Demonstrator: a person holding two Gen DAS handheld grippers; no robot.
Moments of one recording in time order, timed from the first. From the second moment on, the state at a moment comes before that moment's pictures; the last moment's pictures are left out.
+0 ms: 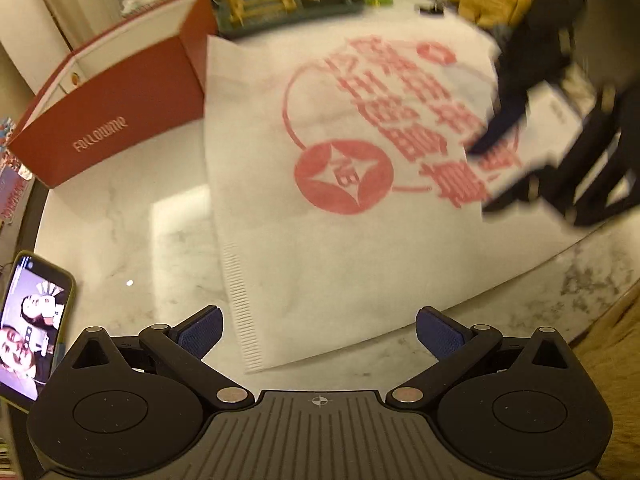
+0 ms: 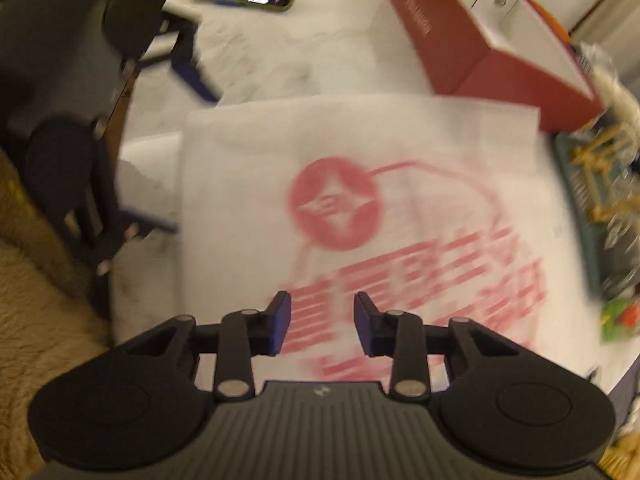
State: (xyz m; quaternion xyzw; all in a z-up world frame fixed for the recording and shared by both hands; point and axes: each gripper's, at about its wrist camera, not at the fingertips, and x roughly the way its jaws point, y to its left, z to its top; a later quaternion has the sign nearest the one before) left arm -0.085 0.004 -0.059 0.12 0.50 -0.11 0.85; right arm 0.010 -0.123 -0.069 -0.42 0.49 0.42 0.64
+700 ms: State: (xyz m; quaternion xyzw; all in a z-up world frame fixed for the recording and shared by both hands) left arm -0.127 0.061 -0.073 0.15 0.50 -0.17 0.84; right arm -0.053 -0.120 -0.100 -0.24 0.51 0.24 0.79
